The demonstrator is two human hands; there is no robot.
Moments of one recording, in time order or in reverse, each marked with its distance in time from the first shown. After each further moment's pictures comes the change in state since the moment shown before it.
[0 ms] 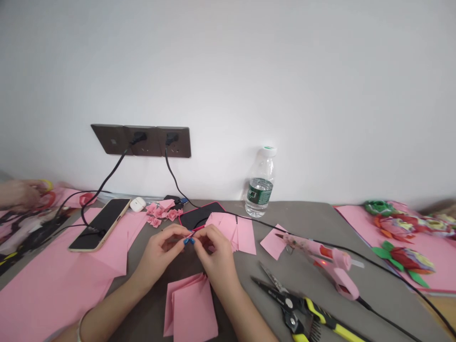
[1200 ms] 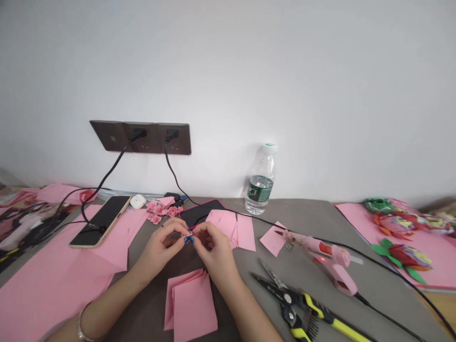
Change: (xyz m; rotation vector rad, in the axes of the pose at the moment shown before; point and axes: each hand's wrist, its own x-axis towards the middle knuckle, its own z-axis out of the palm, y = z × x) left_hand 0.003 0.005 -0.002 0.114 -0.059 0.060; right_hand 0.001 0.000 -0.001 0.094 -0.051 0.088
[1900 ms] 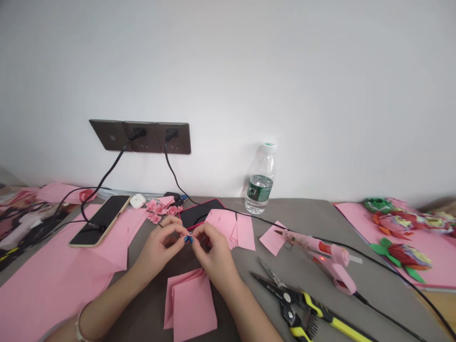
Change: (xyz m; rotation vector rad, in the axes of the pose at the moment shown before) left_hand -0.001 0.002 -0.001 0.087 0.025 0.007; right_hand -0.001 -0.002 -0.002 -0.098 -0.050 -0.096
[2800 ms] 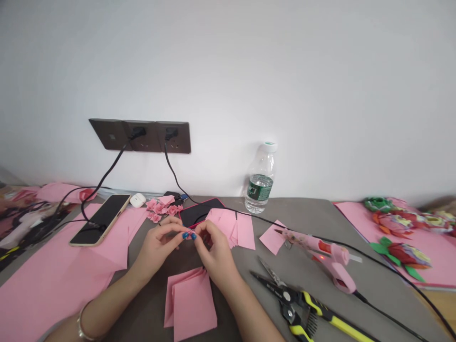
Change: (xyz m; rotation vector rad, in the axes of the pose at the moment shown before) left_hand 0.000 -0.004 0.001 -0.207 0.065 -0.075; right_hand 0.001 -0.003 0.000 0.045 0.027 0.001
